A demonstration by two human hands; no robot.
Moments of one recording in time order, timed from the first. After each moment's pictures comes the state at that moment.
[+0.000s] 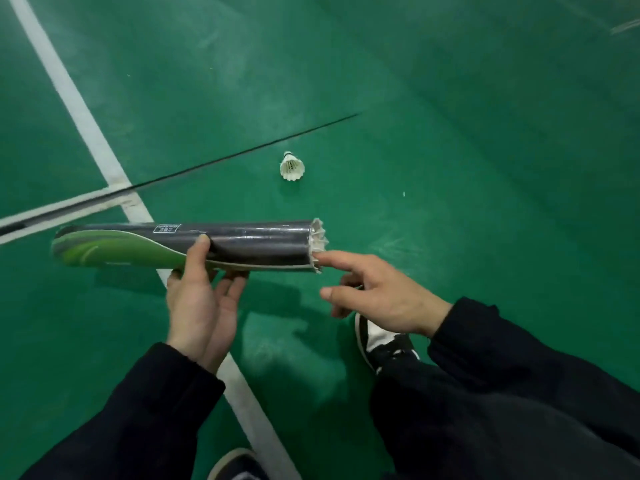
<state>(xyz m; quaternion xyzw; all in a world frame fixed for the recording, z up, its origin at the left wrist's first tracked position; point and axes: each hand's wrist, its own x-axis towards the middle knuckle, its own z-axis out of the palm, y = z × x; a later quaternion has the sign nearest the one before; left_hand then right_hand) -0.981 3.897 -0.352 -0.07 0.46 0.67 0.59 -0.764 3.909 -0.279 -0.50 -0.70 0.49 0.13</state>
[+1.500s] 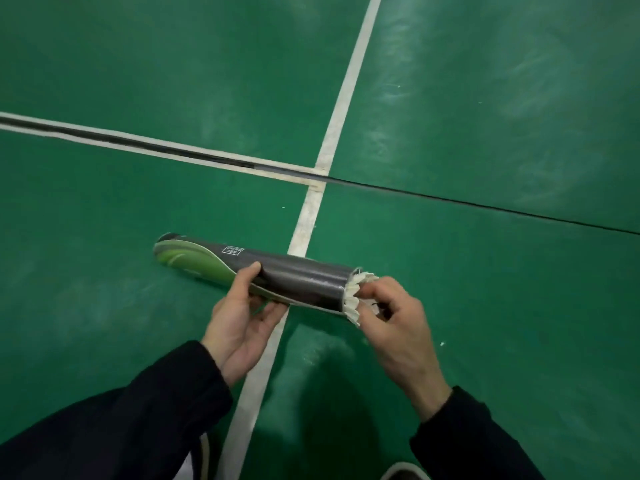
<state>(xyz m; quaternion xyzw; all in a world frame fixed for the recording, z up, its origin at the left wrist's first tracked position) -0.980 3.892 -0.377 -0.23 0.50 0.74 0.39 -0.826 4.041 -0.382 -0.29 -0.75 0.56 0.19</state>
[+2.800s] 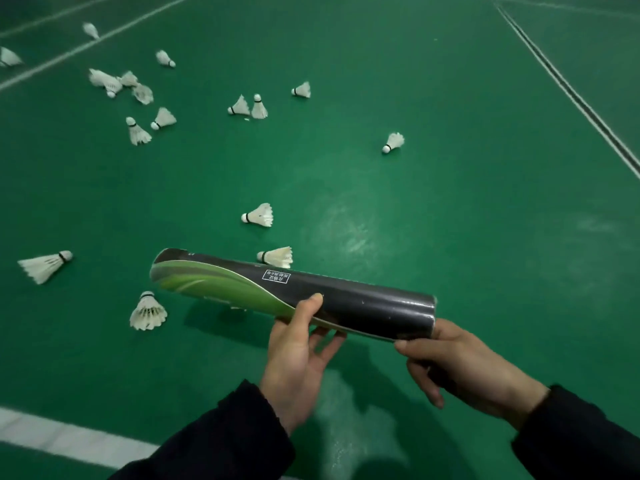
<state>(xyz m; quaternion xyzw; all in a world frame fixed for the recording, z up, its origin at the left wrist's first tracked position) -0.665 3.271 -0.325 -0.41 0.22 0.85 -0.26 -0.808 3.417 -0.281 0.25 -0.64 0.48 -0.55</state>
